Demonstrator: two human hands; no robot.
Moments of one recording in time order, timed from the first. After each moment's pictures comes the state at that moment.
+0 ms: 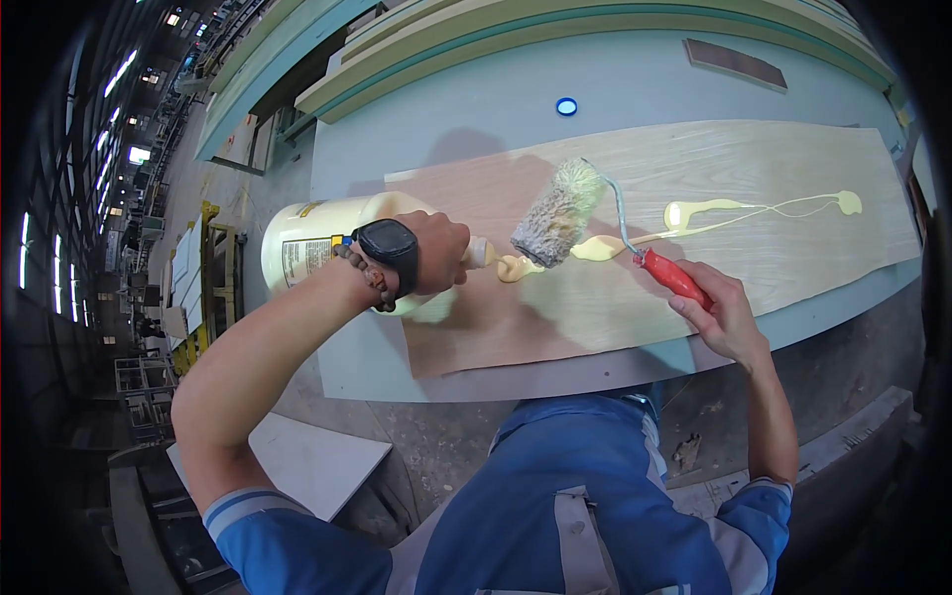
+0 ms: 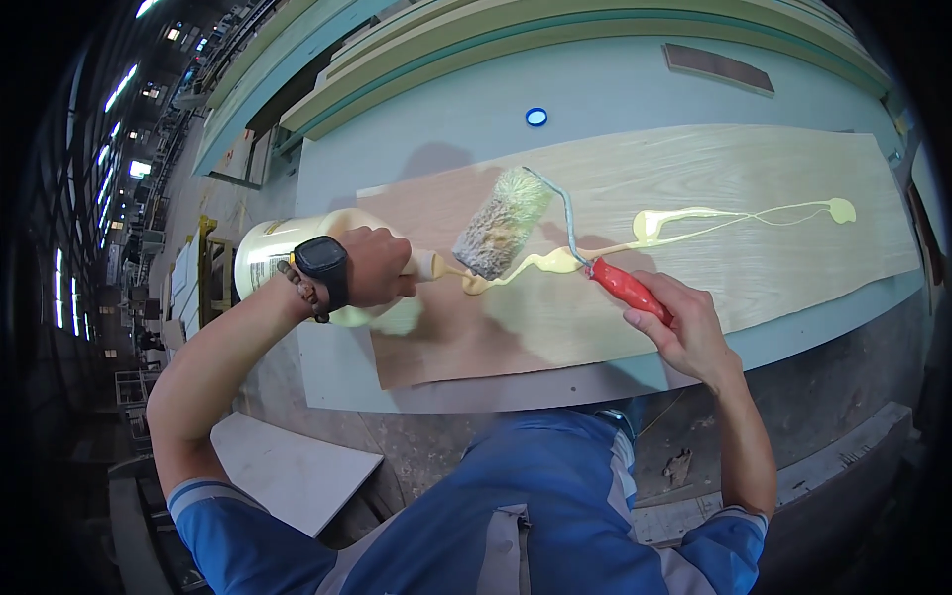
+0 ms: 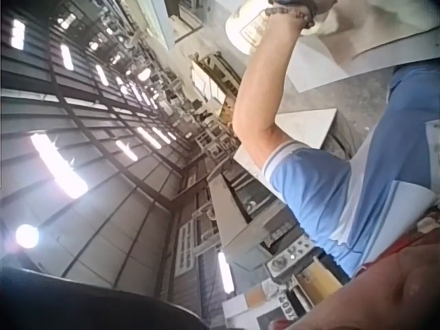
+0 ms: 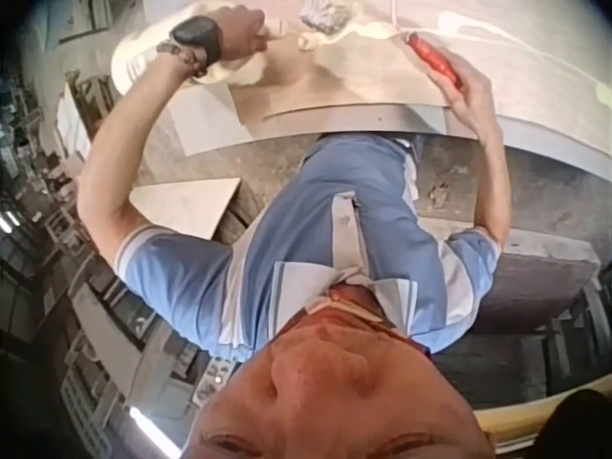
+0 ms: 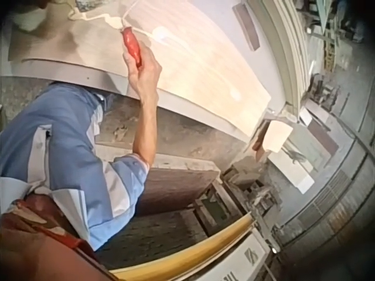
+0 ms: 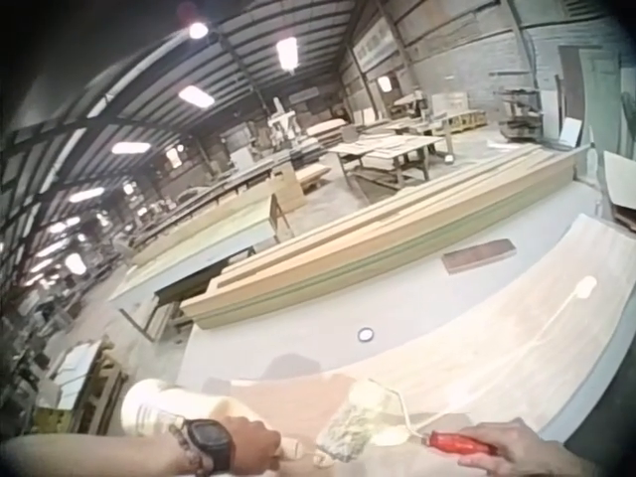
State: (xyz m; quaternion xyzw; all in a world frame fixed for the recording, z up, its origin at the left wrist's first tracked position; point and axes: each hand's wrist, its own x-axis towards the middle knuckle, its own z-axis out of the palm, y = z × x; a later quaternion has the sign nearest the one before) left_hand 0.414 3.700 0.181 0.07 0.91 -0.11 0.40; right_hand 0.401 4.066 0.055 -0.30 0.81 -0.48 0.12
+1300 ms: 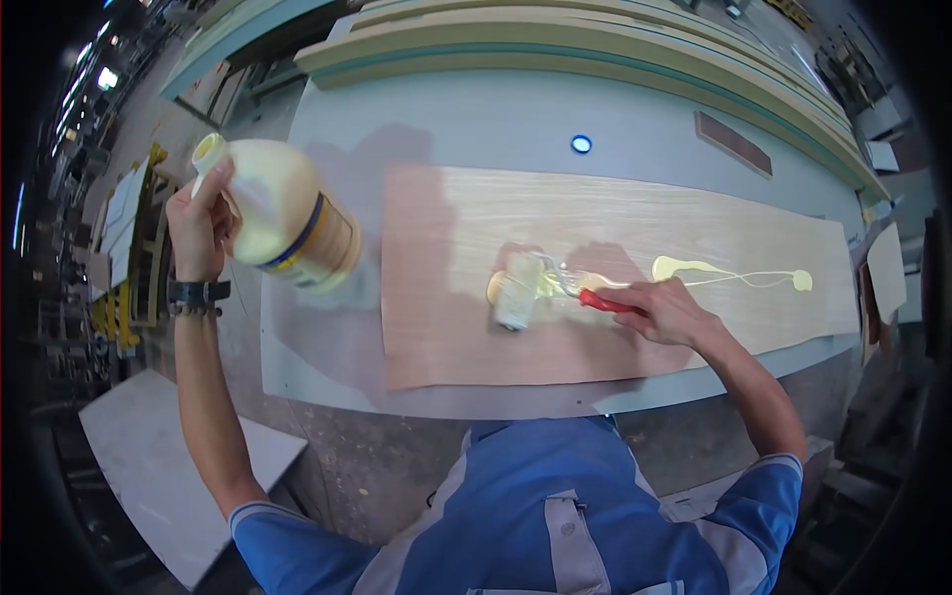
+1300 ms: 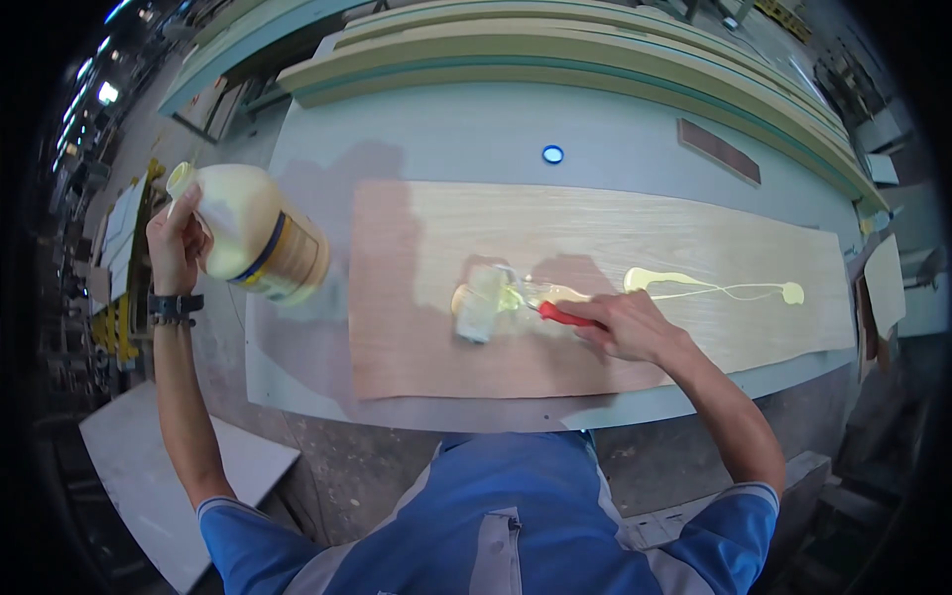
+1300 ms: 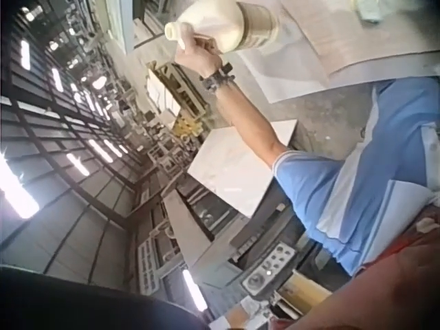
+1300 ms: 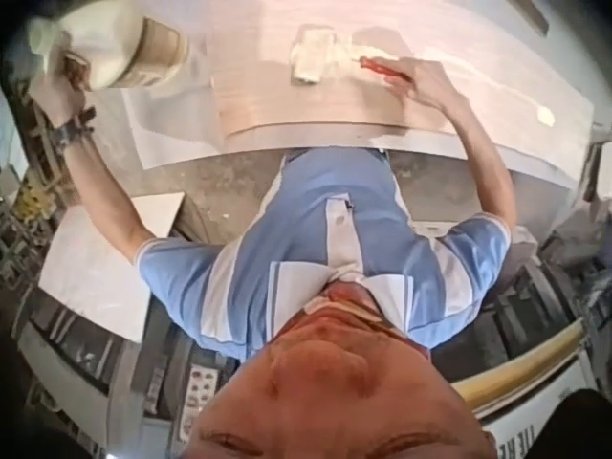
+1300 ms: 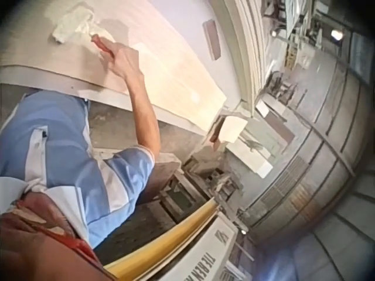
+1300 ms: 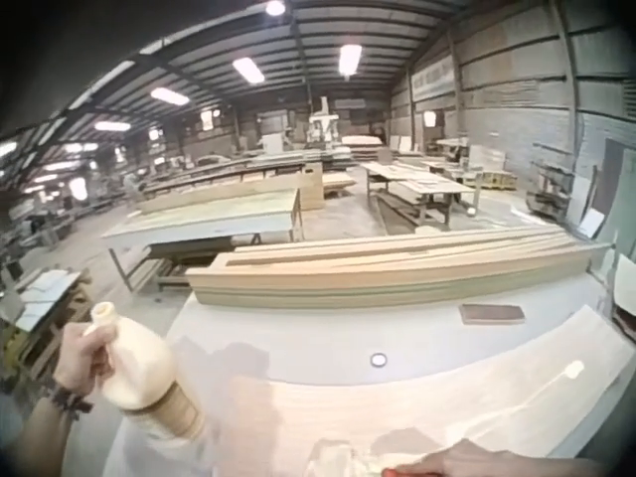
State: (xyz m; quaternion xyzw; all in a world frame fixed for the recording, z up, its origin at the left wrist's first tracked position) left_hand 0.521 3.483 0.196 -0.28 0.74 0.53 -0.29; right_hand 0.343 3.994 0.052 -0.48 0.83 -0.12 0.25
